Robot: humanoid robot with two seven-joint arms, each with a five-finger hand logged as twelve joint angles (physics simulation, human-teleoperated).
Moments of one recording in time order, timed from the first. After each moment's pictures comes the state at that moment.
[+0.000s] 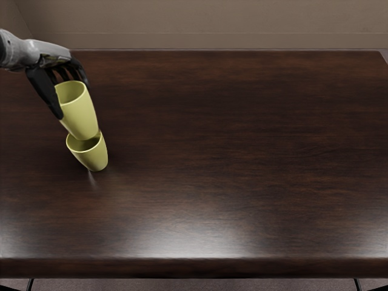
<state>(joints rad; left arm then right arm) -1.83 0.93 0.27 -1.55 0.54 -0.36 0.56 -0.07 0.00 0.01 0.18 0.04 0.03 -0.32</state>
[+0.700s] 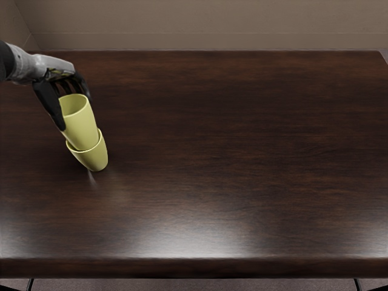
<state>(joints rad) -1.78 0.89 0.29 -1.52 0.55 -0.34 0.55 -0.07 0.00 0.01 0.18 0.04 0.03 -0.32</state>
